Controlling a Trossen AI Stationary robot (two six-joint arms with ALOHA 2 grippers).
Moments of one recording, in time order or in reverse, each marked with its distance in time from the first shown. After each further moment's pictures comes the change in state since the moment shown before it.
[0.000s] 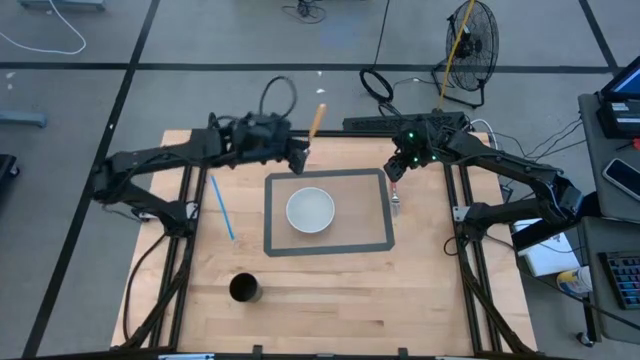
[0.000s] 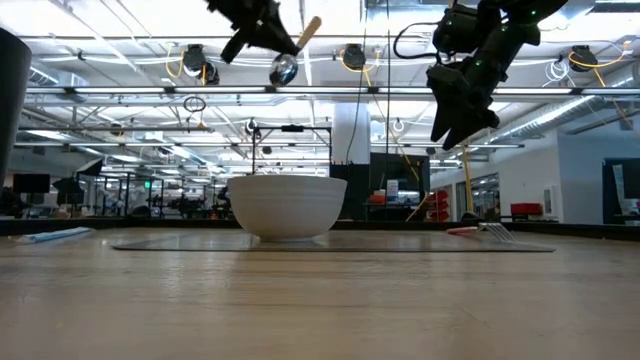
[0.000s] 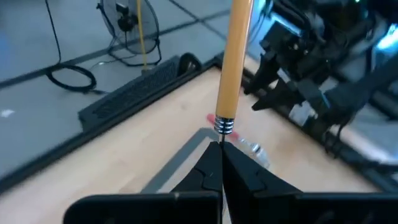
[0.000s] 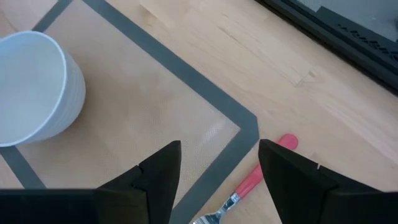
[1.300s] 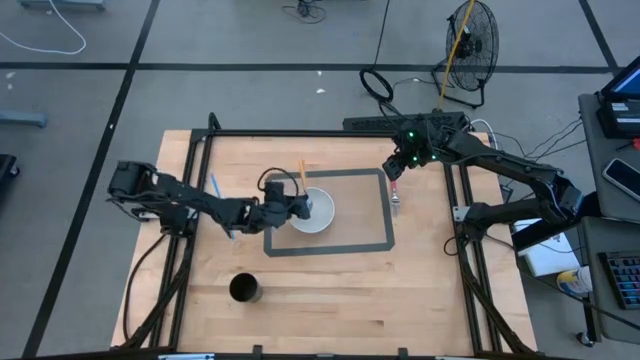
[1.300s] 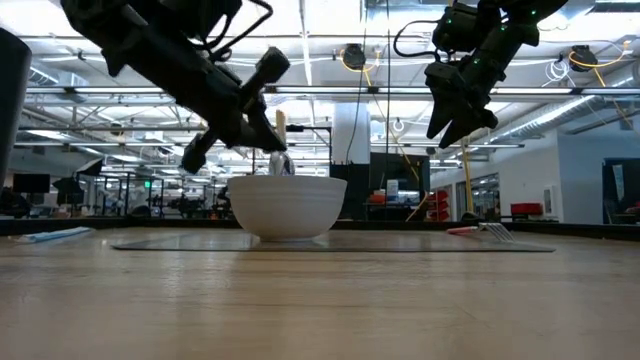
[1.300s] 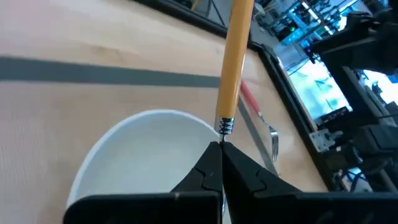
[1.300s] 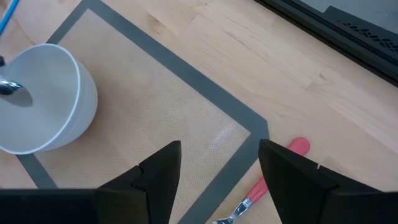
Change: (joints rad) left arm -0.384 0.187 -0.591 0.692 -0.508 -0.751; right arm 0.000 0.000 0.000 0.024 -0.028 0.039
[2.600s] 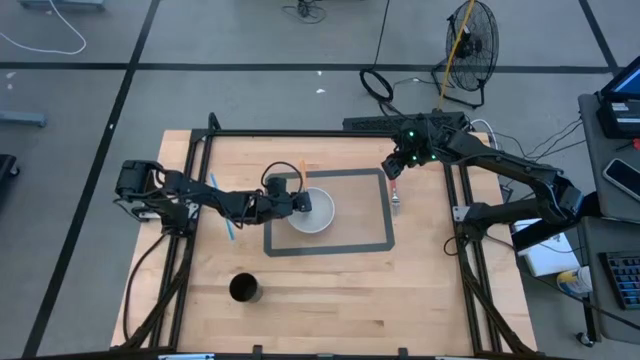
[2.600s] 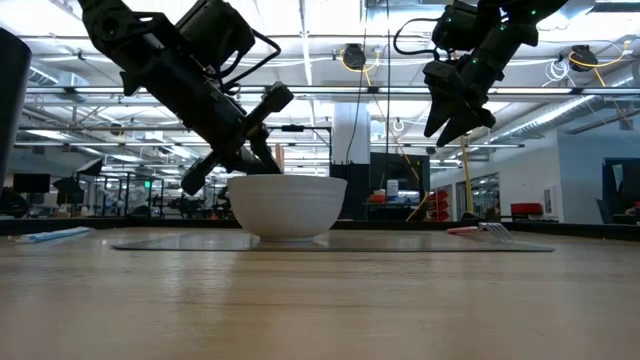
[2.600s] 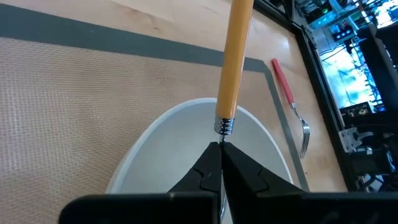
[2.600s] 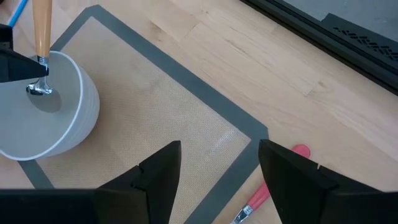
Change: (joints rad) left arm 0.106 0.049 0.001 -0.056 0.168 -0.104; right arm 0.000 0.000 0.000 0.022 0.004 0.000
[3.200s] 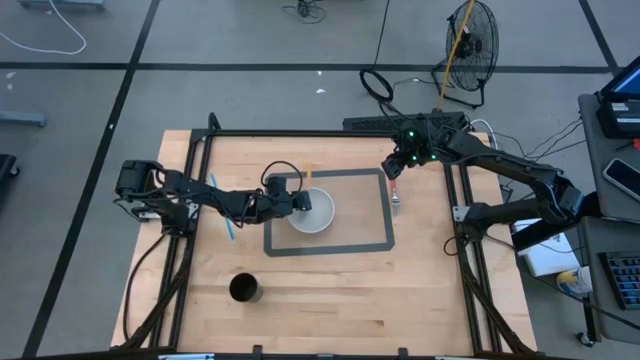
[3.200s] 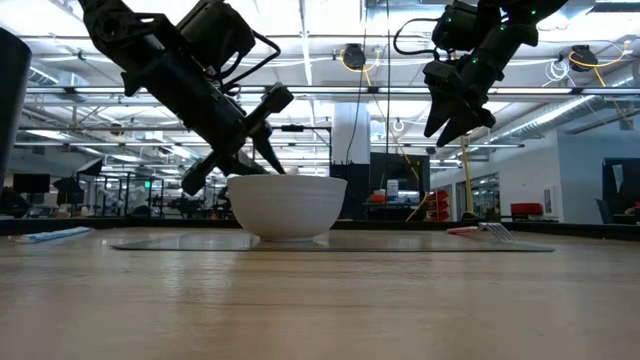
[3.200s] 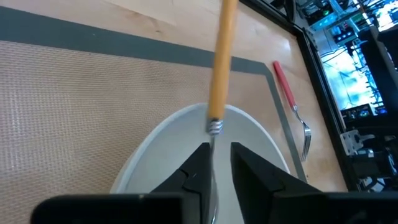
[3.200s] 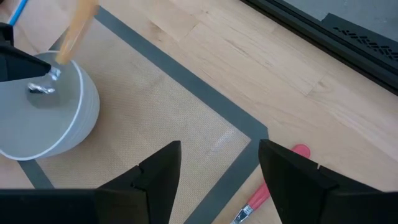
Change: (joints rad) left arm 0.004 0.000 0.000 -0.001 -0.001 0.000; right arm 0.000 0.000 0.000 0.000 0.000 0.000
